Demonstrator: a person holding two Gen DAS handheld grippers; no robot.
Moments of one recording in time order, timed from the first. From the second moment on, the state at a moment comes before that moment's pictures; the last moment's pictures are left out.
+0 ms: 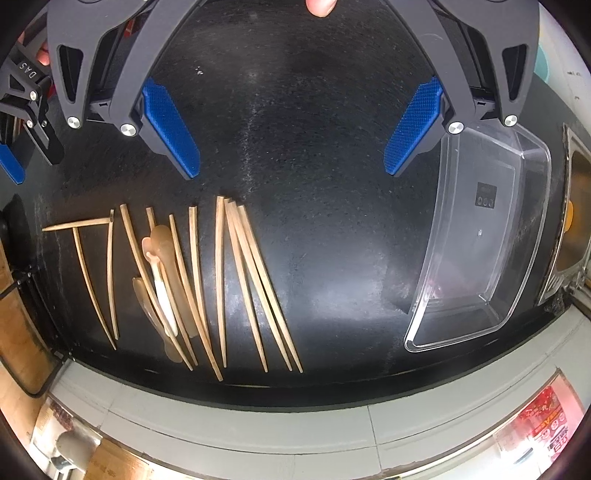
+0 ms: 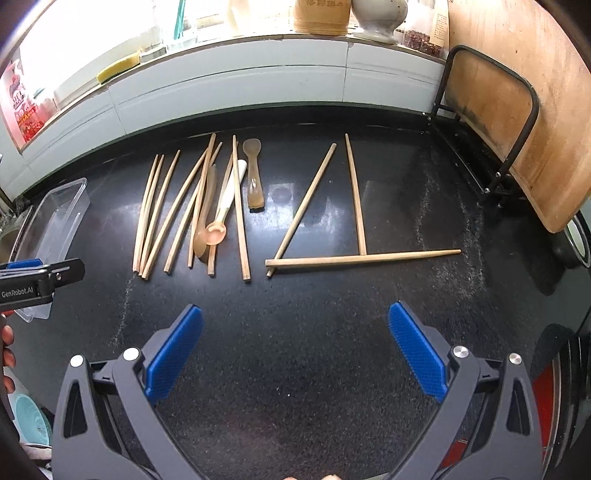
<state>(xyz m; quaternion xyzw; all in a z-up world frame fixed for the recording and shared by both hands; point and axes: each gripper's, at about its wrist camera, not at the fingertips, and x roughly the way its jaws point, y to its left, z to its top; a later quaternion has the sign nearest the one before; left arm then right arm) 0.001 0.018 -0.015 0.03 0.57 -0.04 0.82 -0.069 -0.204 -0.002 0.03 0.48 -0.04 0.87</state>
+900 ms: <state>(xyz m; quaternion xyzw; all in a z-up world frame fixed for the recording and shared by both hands) -0.018 0.055 -0.019 0.02 0.55 -0.06 0.83 -0.092 -0.184 -0.014 0.09 0.49 -0.09 0.86</state>
